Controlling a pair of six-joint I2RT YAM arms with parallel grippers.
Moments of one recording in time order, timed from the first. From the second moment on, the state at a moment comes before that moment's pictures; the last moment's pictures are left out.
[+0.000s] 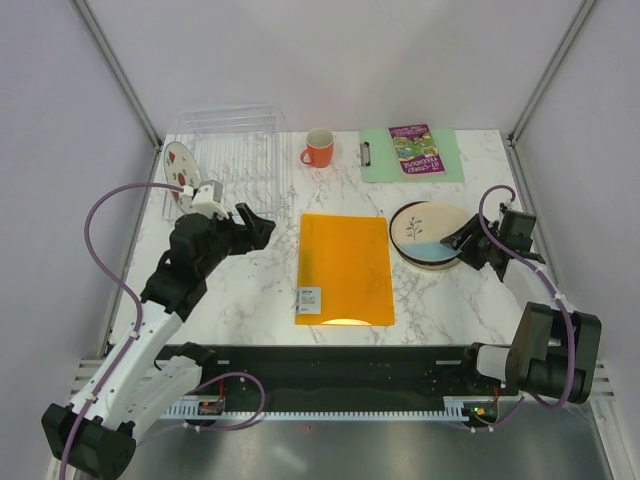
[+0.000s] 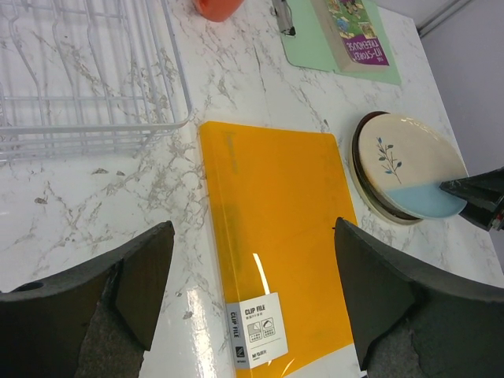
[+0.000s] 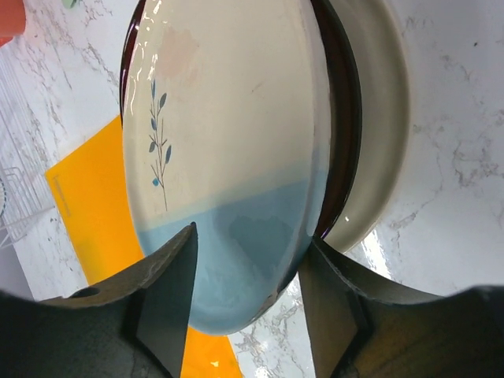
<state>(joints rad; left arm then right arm) -0.36 0.80 0.74 -0.24 0.03 -0.50 -0.26 1.26 0.62 -0.15 -0.42 0.56</state>
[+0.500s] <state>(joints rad) -0.36 0.80 0.73 -0.25 0.00 -0.49 -0.25 1.31 0.65 -0.25 -0.36 0.48</state>
